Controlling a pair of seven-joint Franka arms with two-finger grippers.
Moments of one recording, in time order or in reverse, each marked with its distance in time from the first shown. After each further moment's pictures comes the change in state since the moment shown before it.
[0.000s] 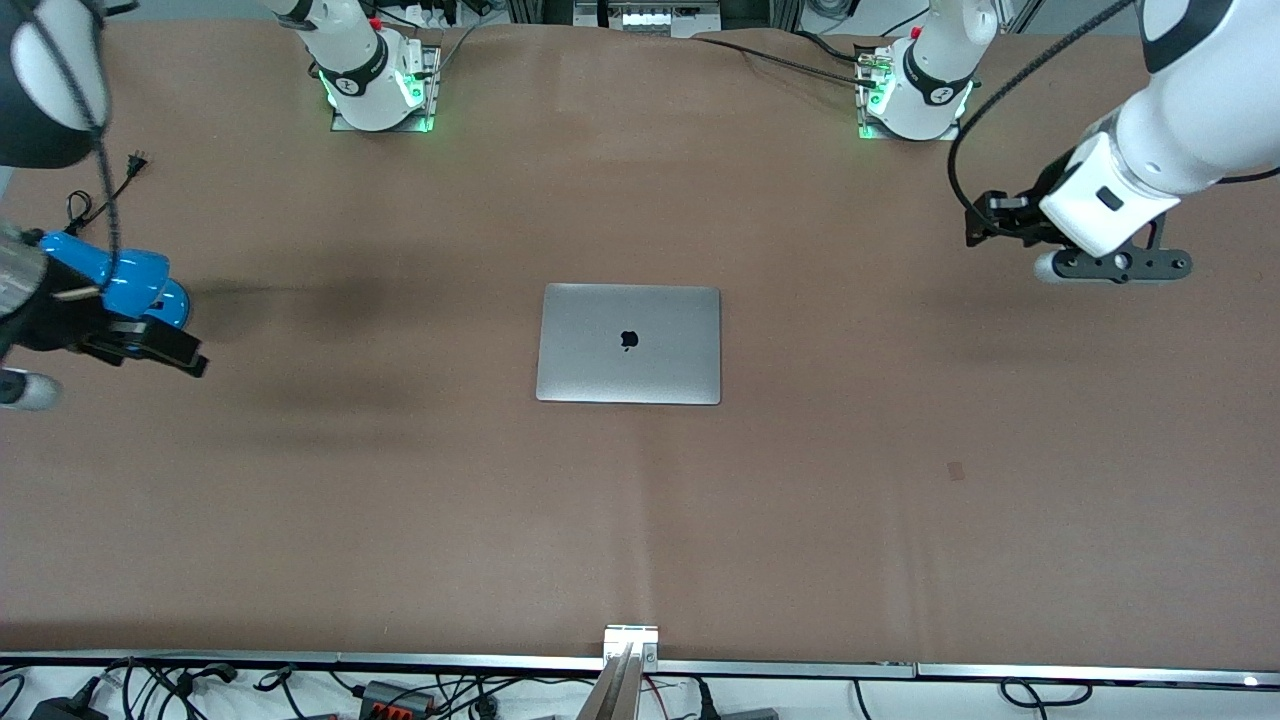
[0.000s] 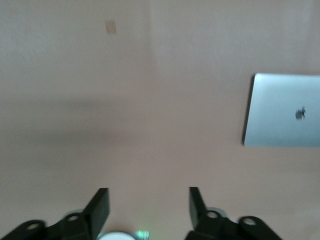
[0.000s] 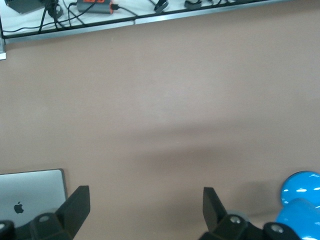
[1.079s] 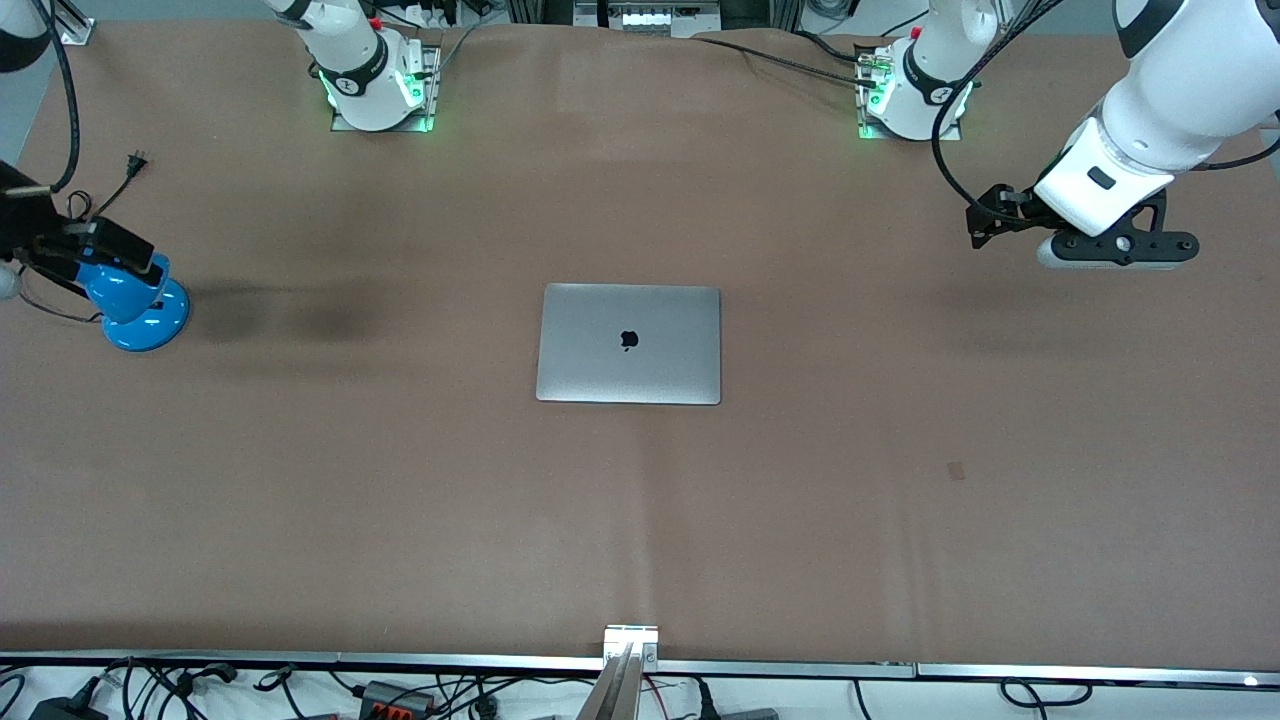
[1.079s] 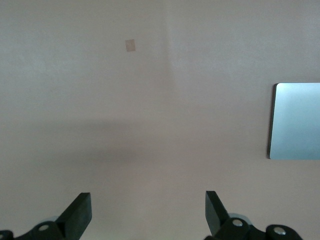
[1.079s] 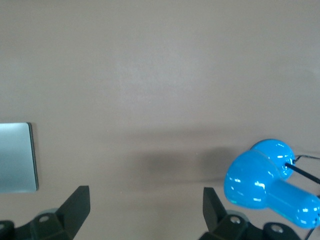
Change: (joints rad) left arm -0.035 -0.085 0.013 -0.108 0.083 0.073 0.013; right arm -0.060 -0.302 0.022 -0.380 -0.063 0.013 -0.109
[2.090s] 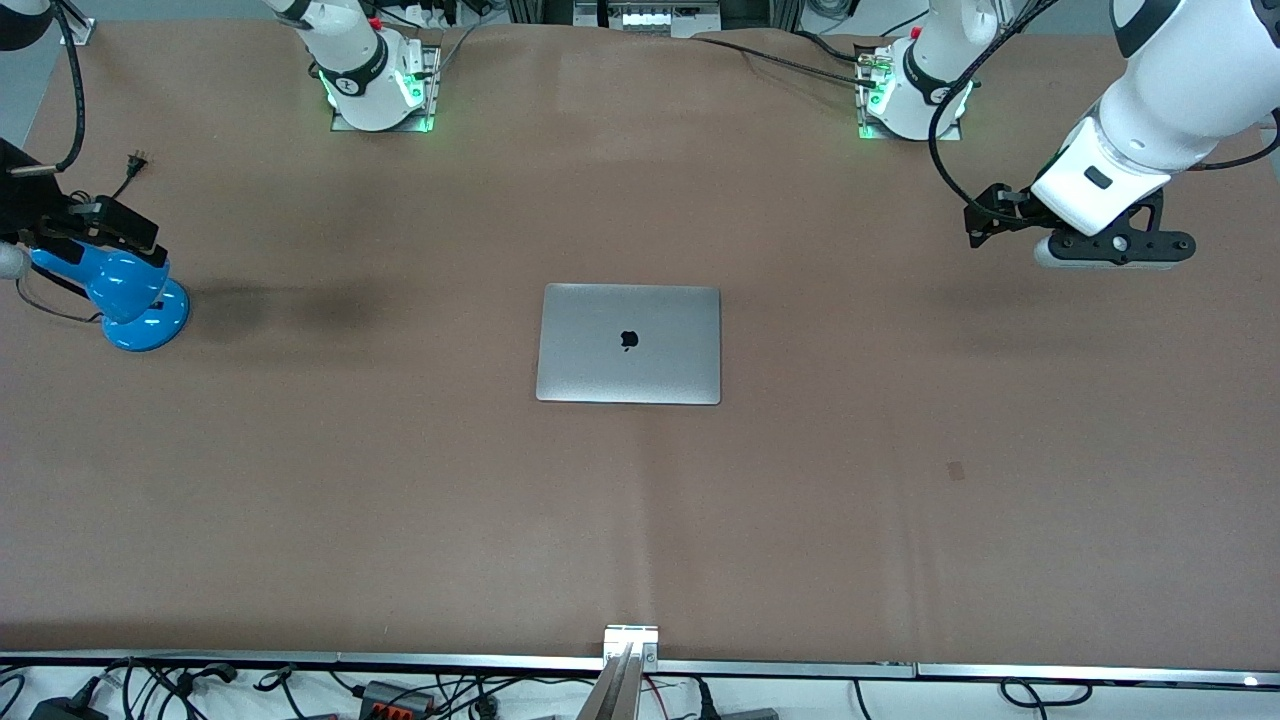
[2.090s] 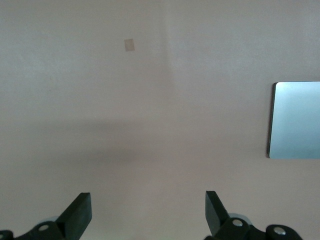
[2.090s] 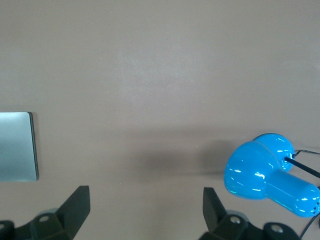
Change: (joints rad) left arm -0.003 0.000 -0.001 -0.001 0.000 -0.001 0.000; right arm 0.000 -0.022 0.003 -0.020 -0.001 -0.016 -0.015
